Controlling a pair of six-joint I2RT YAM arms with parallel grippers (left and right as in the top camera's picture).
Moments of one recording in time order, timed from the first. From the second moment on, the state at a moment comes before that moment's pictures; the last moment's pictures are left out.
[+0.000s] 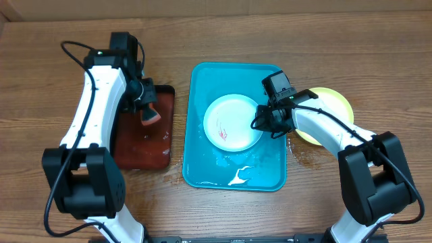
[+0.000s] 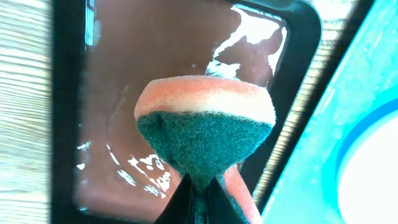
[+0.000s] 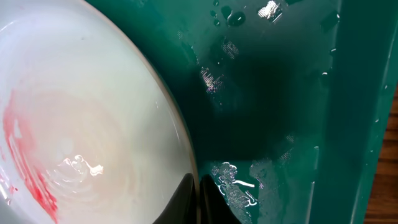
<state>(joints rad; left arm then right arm) 0.00 1.87 1.61 -1.19 0.00 -0.24 0.39 1.85 1.16 -0.62 -0.12 0.49</state>
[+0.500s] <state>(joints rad) -0.07 1.87 1.57 -1.18 0.00 -0.23 0.39 1.85 1.16 -0.62 -0.12 0.48</state>
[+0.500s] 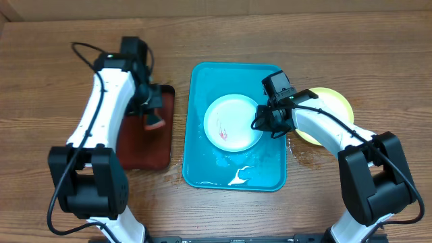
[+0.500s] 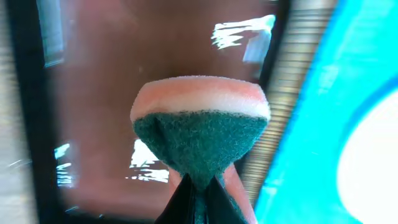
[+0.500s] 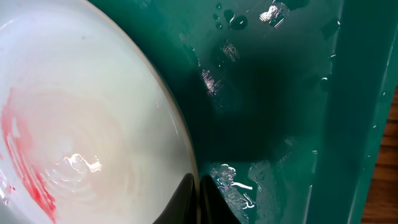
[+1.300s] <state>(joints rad) -0.48 2.13 1.60 -0.93 0.02 -0.44 0.39 1.85 1.16 -0.62 -0.13 0.47</state>
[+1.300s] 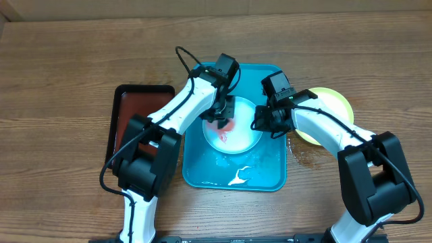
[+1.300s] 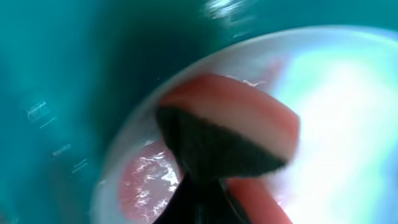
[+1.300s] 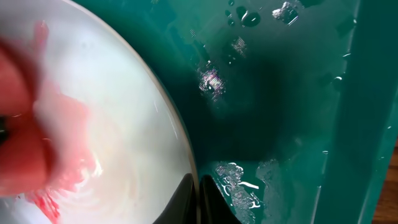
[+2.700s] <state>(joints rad) -0.50 2.13 1.60 -0.95 -0.13 -0.47 0.40 1.85 1.16 -0.60 -0.13 0.52</state>
